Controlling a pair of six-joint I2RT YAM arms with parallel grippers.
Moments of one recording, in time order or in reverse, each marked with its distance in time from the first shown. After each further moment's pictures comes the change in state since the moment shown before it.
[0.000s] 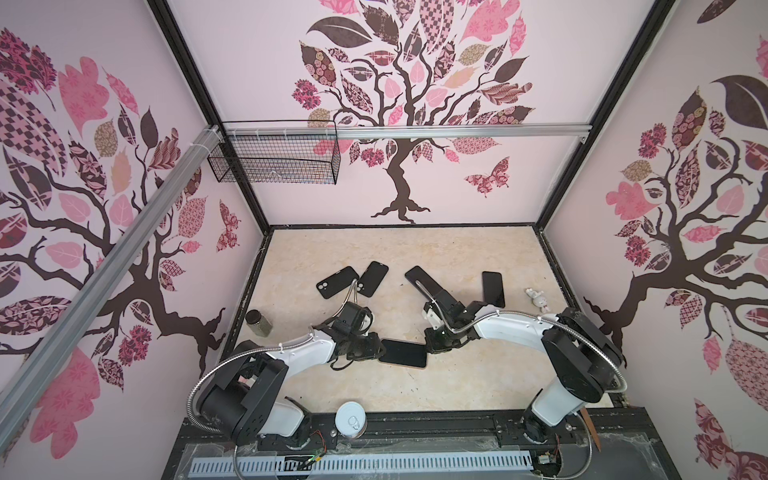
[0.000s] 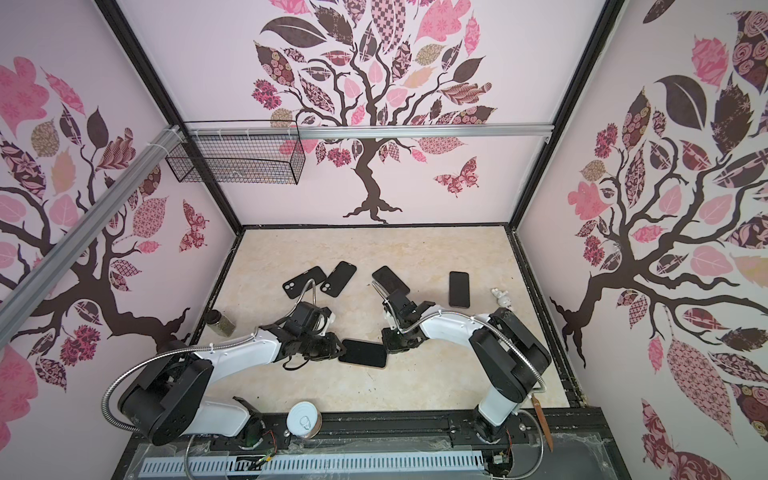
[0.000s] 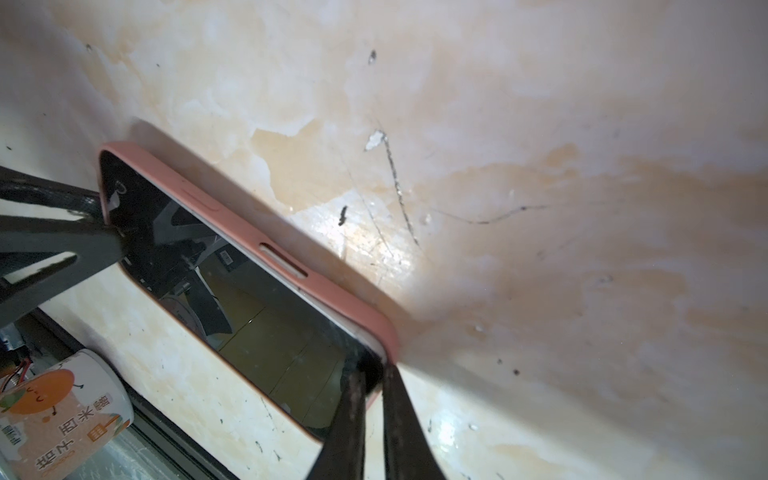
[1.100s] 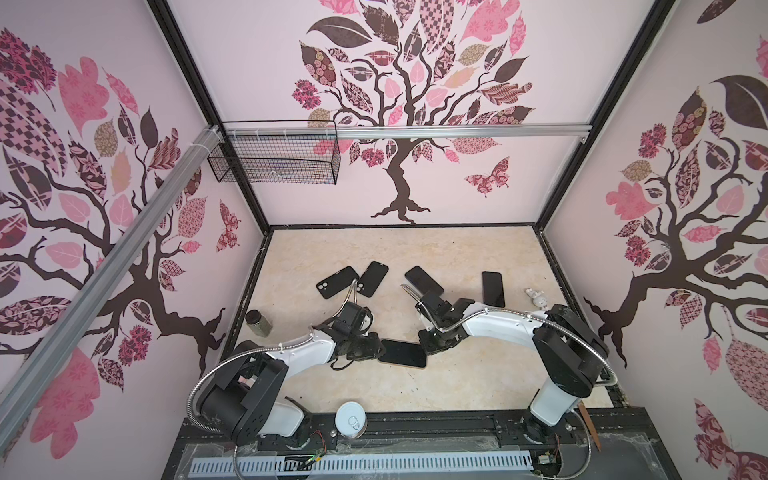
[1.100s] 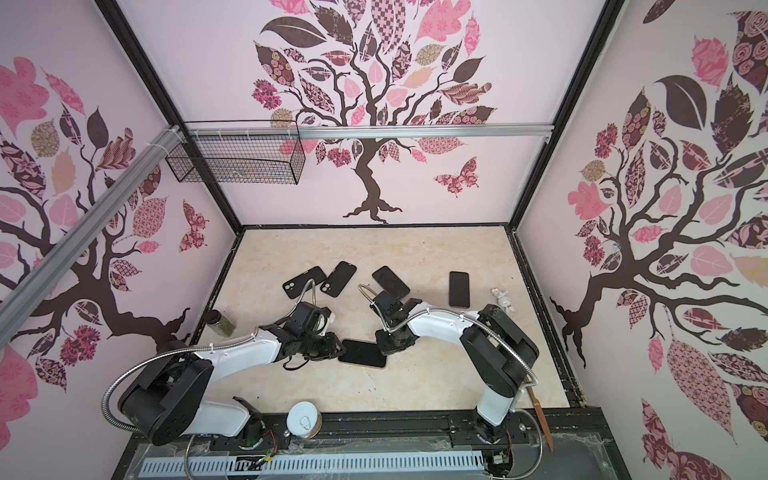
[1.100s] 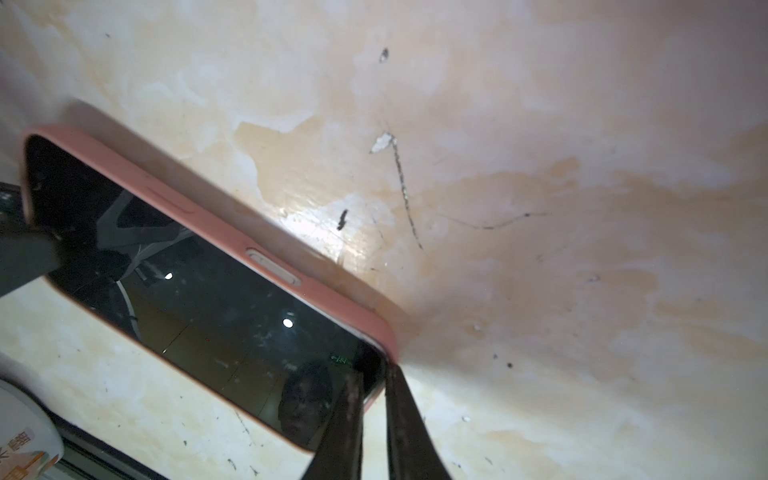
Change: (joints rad) left arm 0.000 0.001 0.000 0.002 -0.010 -0.005; right arm 0.079 0.068 0.104 -0.138 0.161 -0.018
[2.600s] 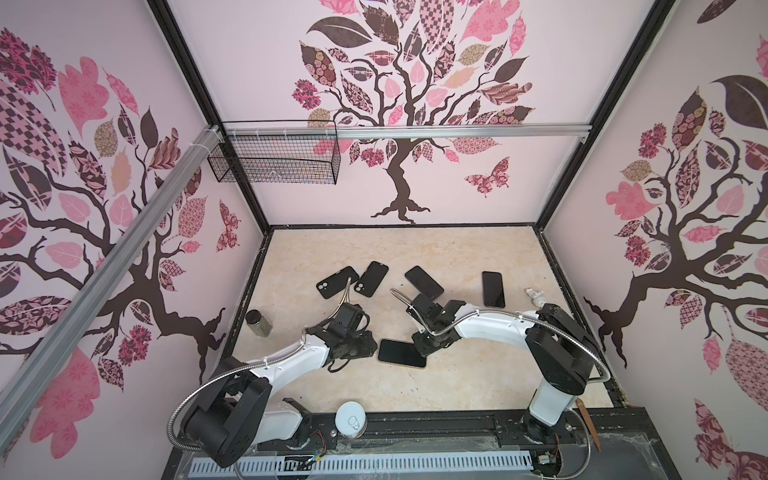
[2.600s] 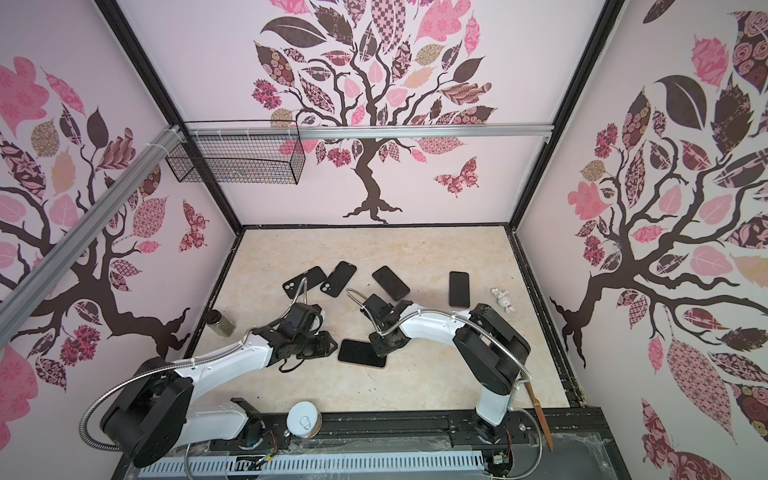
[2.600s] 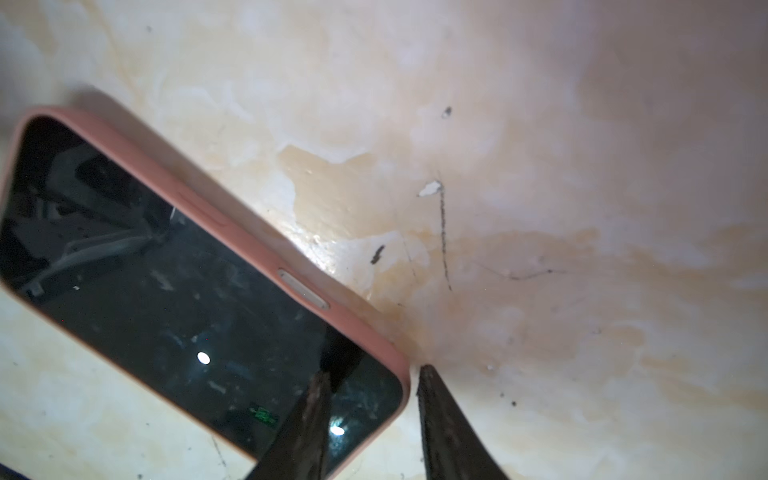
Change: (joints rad) left arm 0.001 -0.138 -0.006 -0.110 -0.191 -0.016; right arm 0.057 0.021 0.066 -0.012 0.099 -0.121
